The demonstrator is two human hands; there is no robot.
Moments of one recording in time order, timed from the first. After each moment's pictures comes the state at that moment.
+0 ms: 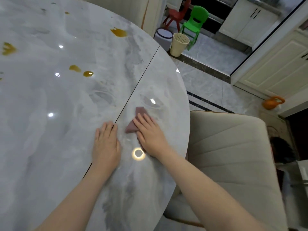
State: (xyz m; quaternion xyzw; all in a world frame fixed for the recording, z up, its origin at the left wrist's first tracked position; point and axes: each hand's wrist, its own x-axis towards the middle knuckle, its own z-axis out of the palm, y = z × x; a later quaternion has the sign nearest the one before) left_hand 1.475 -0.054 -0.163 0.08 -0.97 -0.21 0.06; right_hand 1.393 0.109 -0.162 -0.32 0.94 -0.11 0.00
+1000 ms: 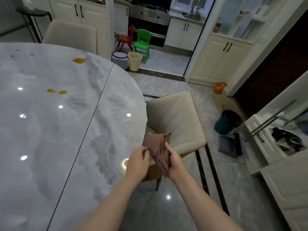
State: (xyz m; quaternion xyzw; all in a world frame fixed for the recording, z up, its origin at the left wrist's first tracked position) left_hand 1.665 0.099 -0.058 -0.01 -0.86 -0.50 -0.05; right_hand 1.674 0.218 -0.032 0.32 0.37 -0.86 0.13
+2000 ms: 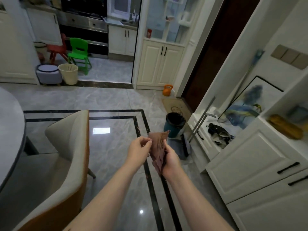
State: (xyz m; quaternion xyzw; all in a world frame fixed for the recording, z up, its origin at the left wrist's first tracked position) left_hand 1.613 0.562 0.035 -0.07 -0.74 -0.64 -0.19; right_hand 1.667 0.661 0.026 0.32 0.43 -0.85 -0.01
